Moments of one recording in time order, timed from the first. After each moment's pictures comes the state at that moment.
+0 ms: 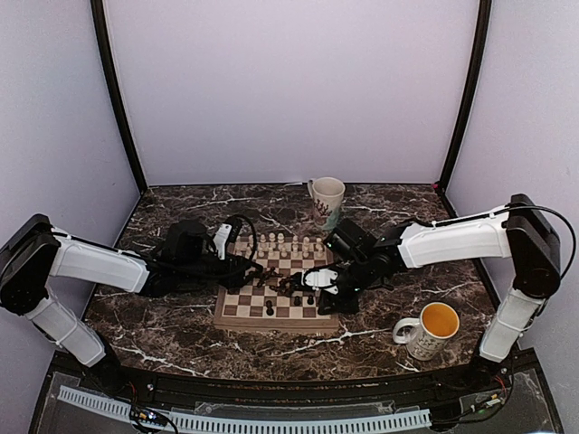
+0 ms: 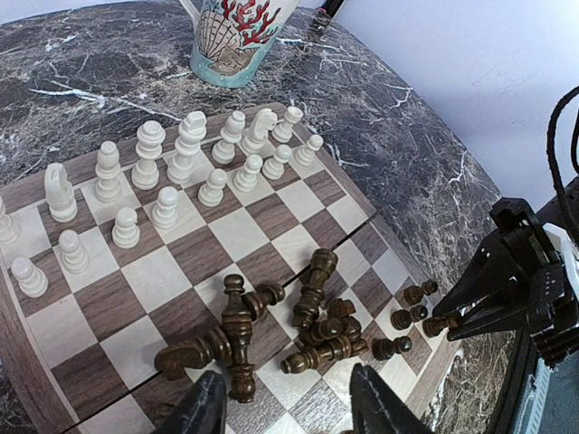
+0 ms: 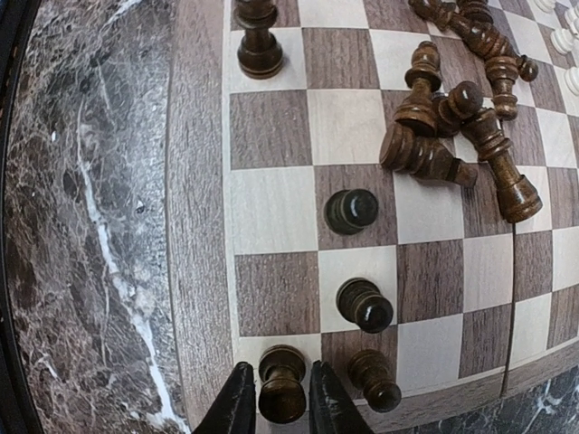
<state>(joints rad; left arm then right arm) -0.72 1.50 0.62 0.37 0.25 -0.38 0.93 1.72 1.07 -0.48 -0.26 -0.54</state>
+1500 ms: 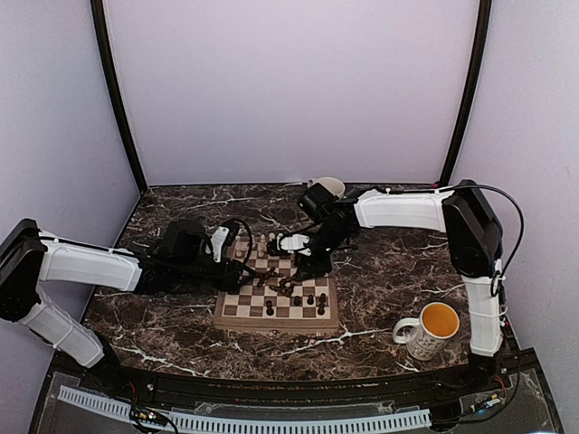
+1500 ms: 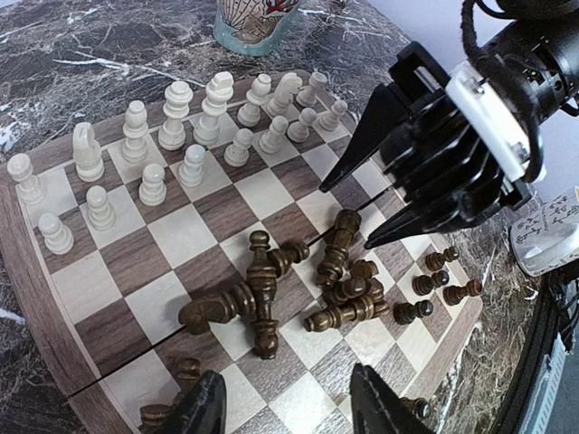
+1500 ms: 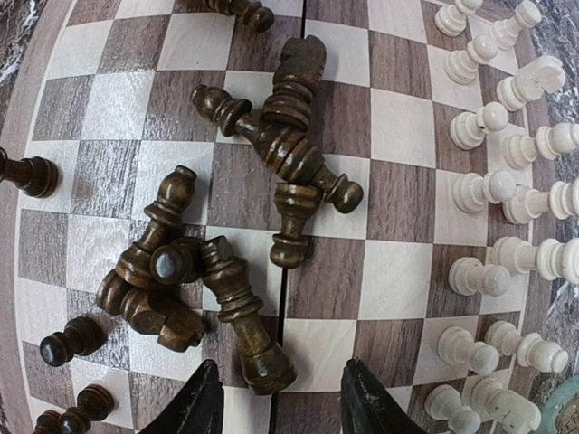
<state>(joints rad) -0.72 1.43 0.63 0.19 0.21 -0.34 0.81 2.11 1.63 -0.69 -0.32 -0.80</state>
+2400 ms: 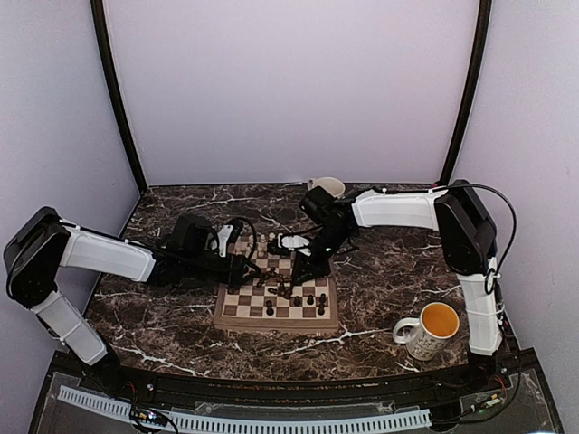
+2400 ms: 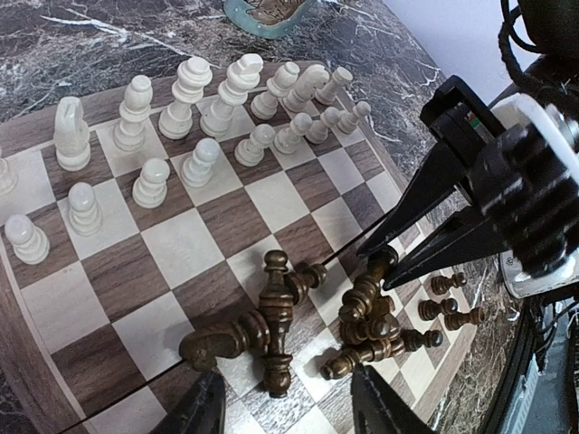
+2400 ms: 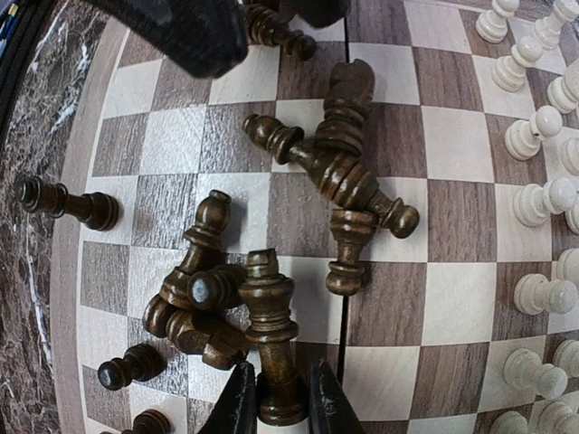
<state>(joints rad) -0.66 1.57 0.70 0.22 0.31 -0.41 0.78 2.16 1.67 -0.75 -0.52 -0.73</state>
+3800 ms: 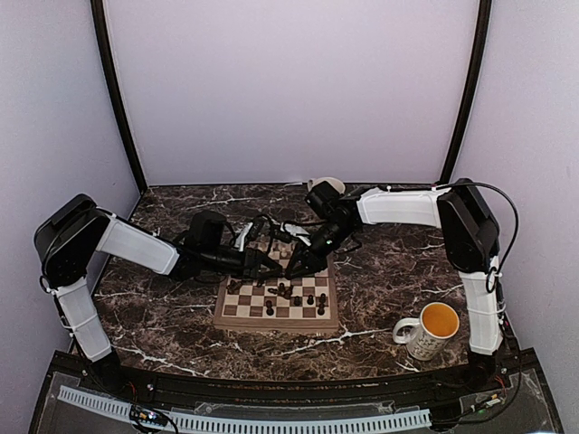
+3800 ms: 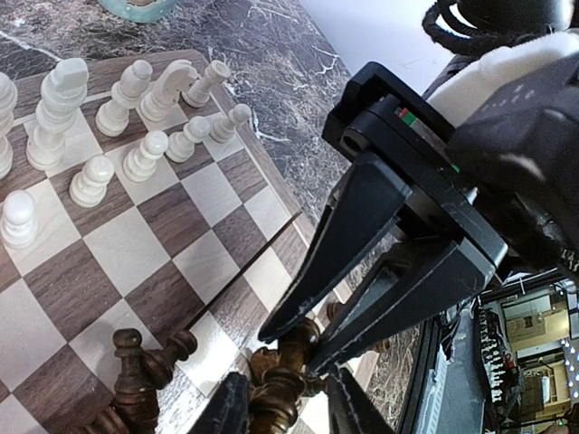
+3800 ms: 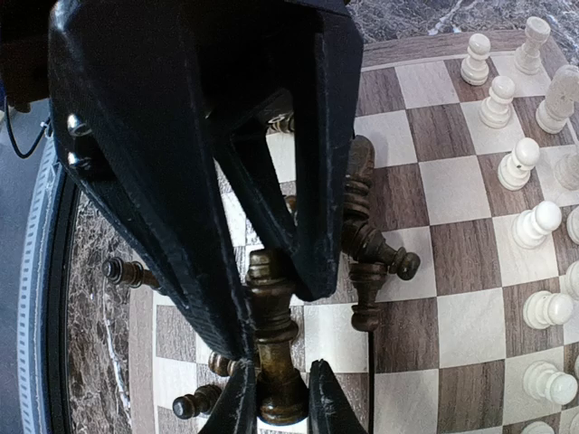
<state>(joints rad) -0.65 1.80 0.83 0.43 0.65 -0.57 0.74 2.15 1.65 -0.67 -0.74 -0.52</state>
